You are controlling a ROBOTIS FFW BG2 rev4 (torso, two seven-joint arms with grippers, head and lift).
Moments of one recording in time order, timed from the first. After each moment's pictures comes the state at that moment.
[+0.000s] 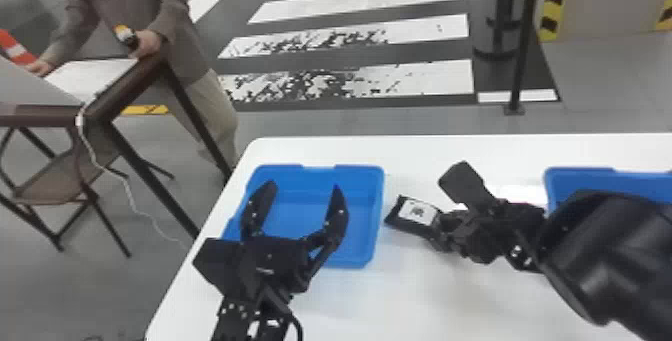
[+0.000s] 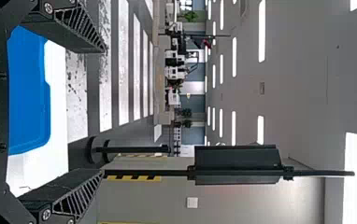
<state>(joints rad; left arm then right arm) 0.57 0.10 0.03 -2.09 0.08 -0.13 -0.01 -0.53 -0.23 0.90 -1.26 -0.27 0.63 0.25</state>
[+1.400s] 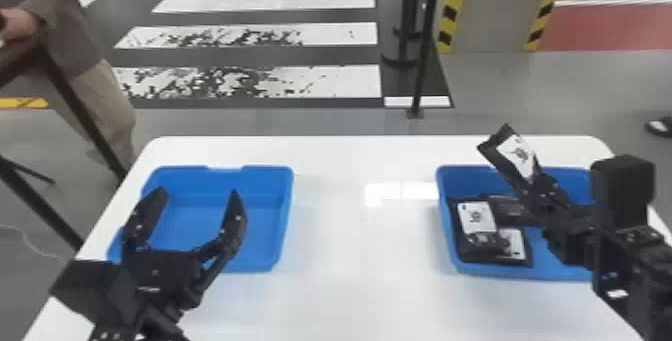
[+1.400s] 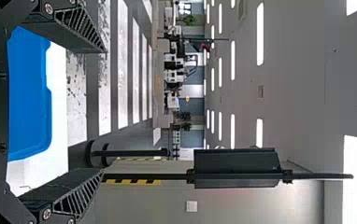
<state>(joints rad) 0.59 0.09 0.05 -2.09 0.08 -0.16 -0.01 0.24 -0.20 -0.03 -2.07 0.02 0.62 0.18</state>
